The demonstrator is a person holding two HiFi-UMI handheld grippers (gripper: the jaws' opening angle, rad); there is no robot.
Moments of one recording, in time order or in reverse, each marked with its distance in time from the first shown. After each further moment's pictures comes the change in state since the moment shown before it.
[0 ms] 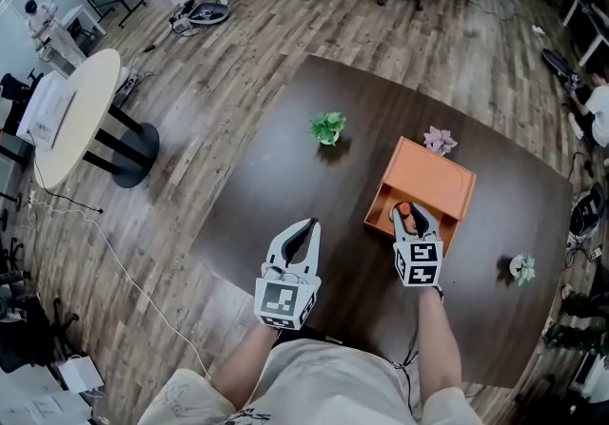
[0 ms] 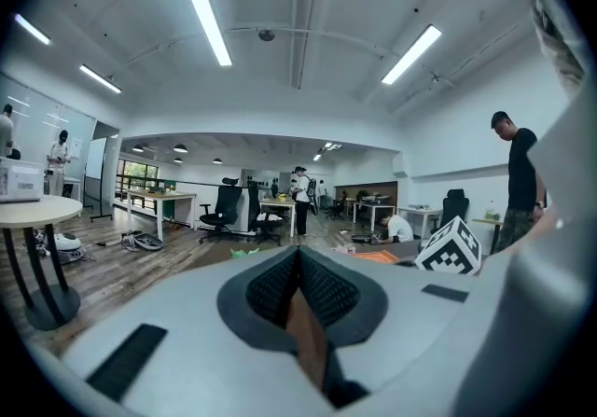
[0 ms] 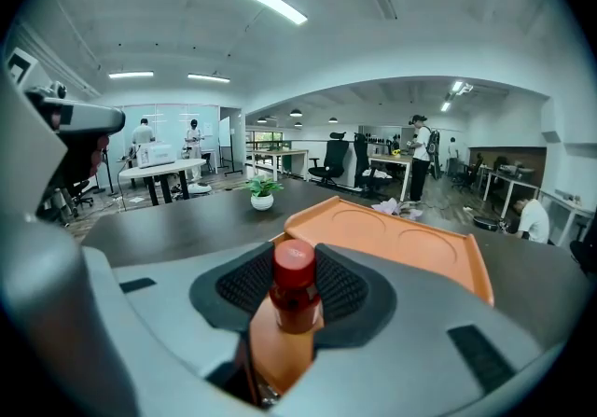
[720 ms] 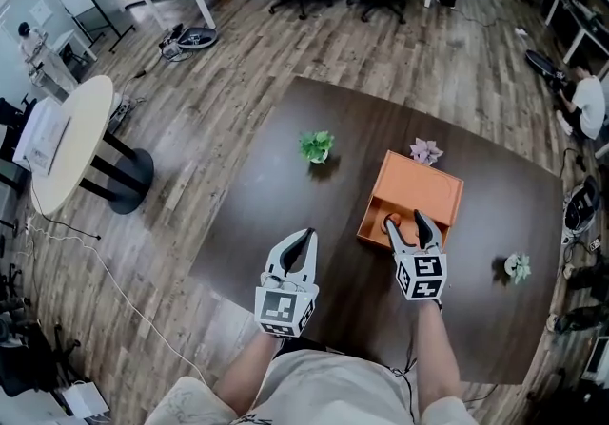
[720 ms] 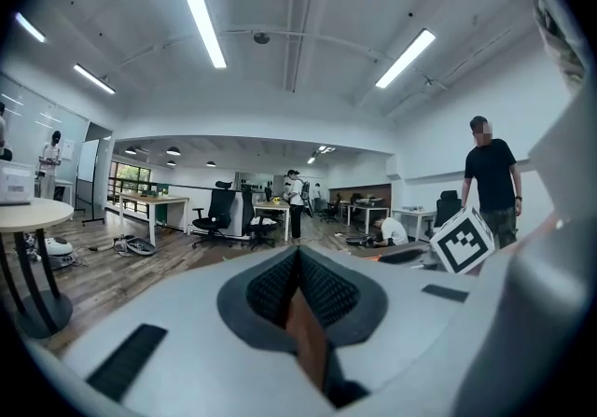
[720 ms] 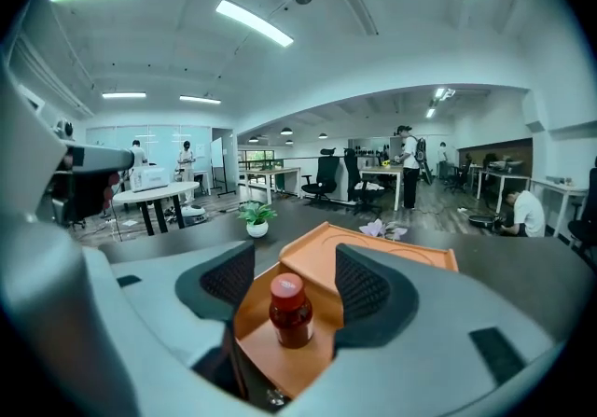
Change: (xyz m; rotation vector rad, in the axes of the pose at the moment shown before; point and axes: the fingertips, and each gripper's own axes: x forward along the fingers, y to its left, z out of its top) left arm 0.007 -0.004 0.011 0.015 -0.018 -0.037; right arm -0.032 -0.009 0.034 0.075 -0.116 -0.029
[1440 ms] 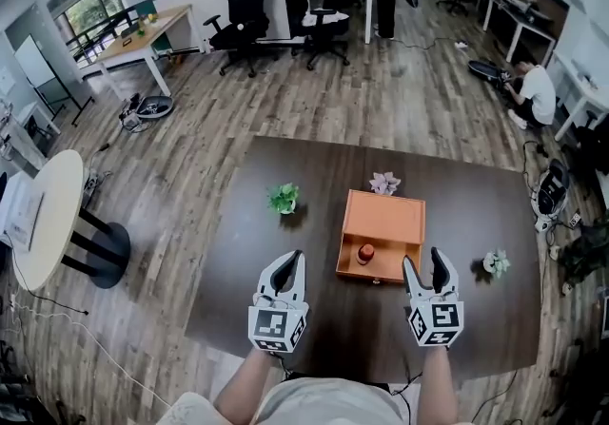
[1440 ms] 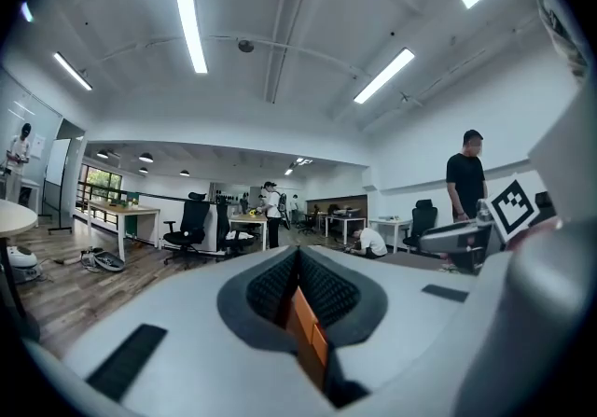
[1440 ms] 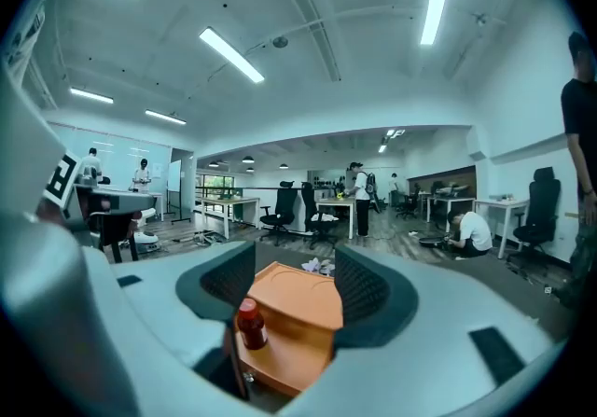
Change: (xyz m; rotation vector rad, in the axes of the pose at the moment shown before) left arm 0.037 -0.007 0.030 0.037 -0.082 -0.157; right arm -0.120 -0.044 0.052 0.046 -0.205 -0.283
